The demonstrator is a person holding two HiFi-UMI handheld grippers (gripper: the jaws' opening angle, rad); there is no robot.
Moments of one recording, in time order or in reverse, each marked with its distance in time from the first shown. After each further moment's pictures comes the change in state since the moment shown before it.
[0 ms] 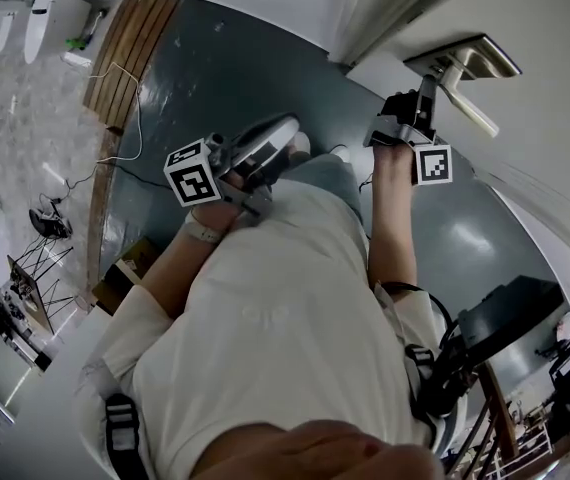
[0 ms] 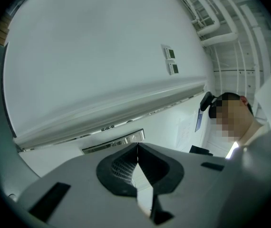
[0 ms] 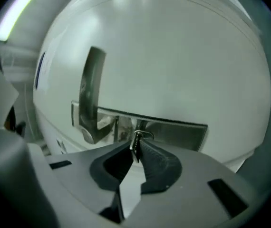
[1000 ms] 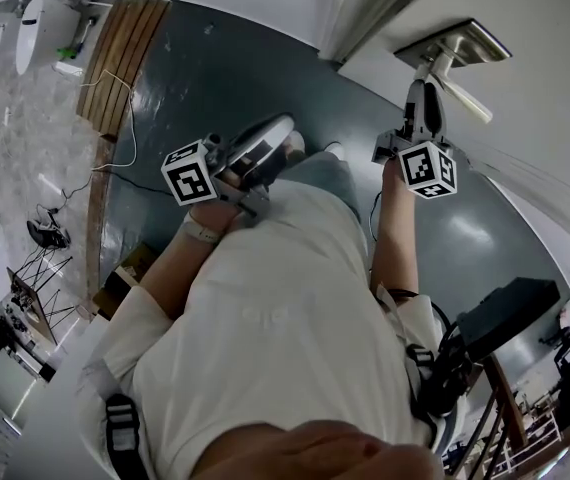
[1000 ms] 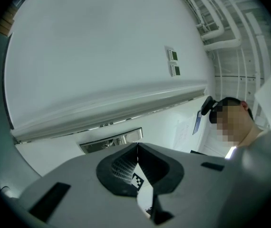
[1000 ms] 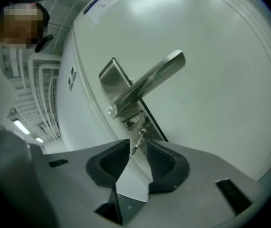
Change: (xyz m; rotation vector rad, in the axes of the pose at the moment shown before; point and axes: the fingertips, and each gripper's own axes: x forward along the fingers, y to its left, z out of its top) left arm 0.003 0.006 -0.005 -0.056 0.001 -0.026; right arm -0.017 0.012 0.002 -0.778 0.264 -0.040
